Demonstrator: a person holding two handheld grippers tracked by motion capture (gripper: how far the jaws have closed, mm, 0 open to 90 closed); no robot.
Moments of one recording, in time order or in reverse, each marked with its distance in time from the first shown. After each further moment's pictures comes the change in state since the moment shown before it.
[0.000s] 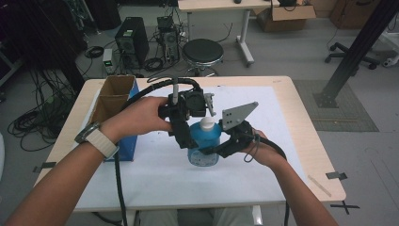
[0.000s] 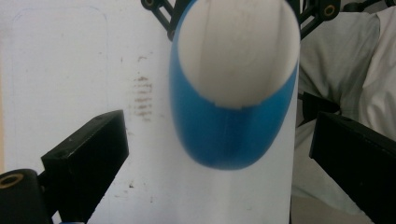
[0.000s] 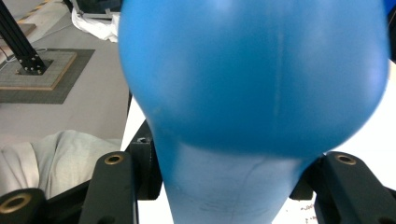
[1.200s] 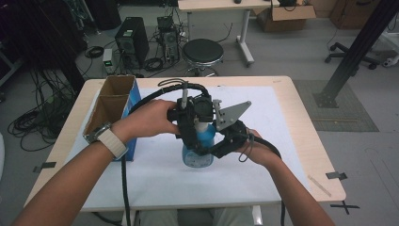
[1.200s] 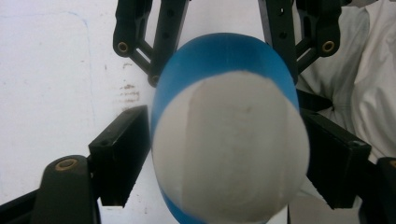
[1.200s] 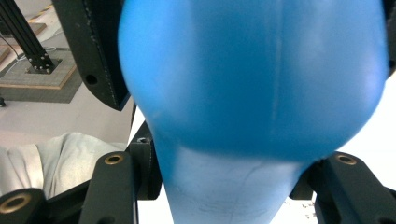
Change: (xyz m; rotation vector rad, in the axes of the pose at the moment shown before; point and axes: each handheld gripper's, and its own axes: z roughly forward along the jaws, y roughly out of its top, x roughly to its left) left arm -0.002 0.011 0.014 0.021 -0.046 0.038; right arm 0.000 0.008 0.010 -0.002 0.030 -0.015
